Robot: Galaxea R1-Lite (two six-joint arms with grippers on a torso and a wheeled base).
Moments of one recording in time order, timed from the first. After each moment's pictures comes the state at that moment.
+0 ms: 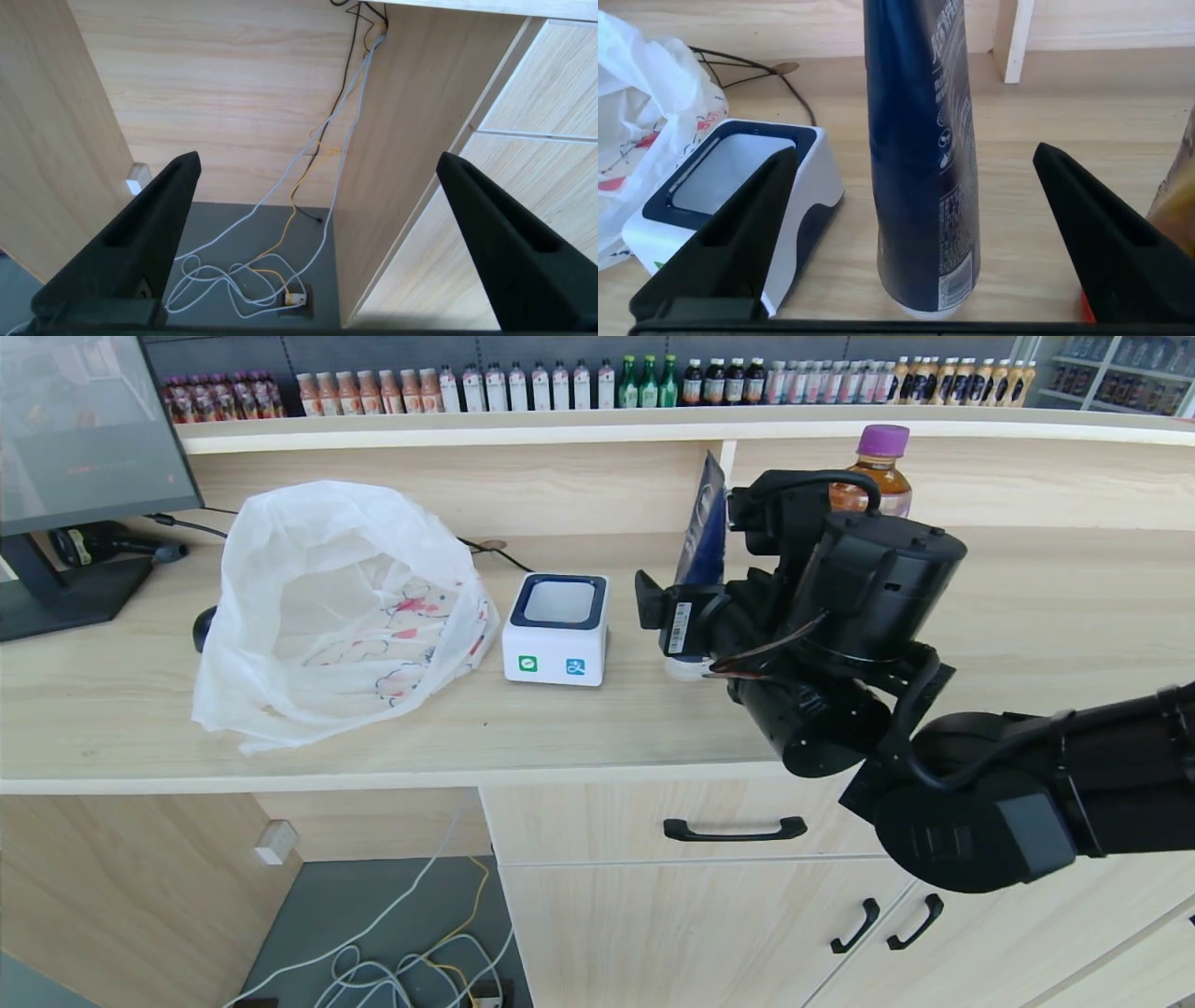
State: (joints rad) left arm 0.00 0.00 0.00 0.00 0.00 -0.01; right arm 0.75 1.91 -1.19 -0.91 -0.59 -0.05
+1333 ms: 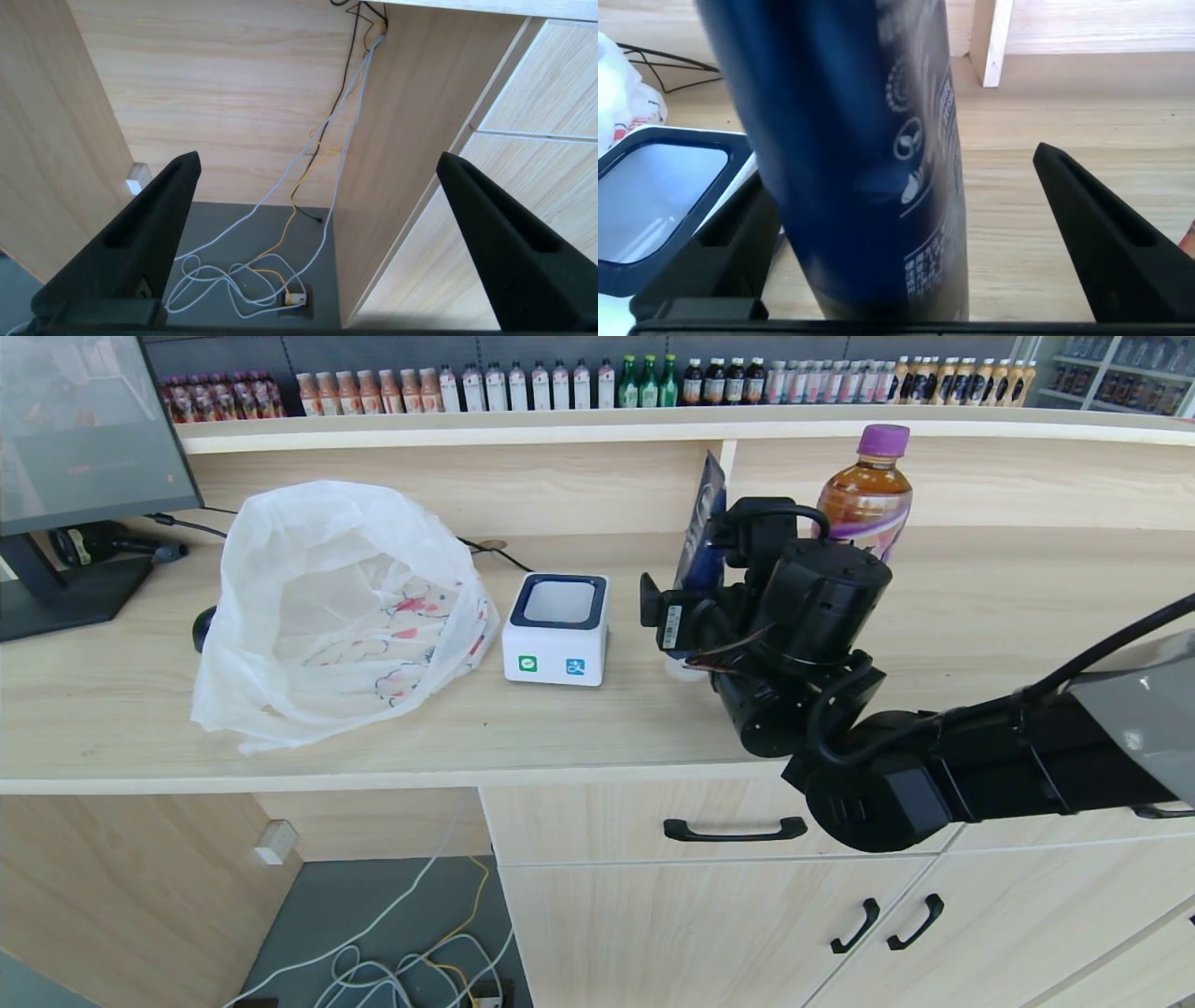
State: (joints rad) left arm 0.00 0.00 0.00 0.00 0.00 -0.01; right arm 0.69 2.05 -1.28 -1.00 -0.59 -0.10
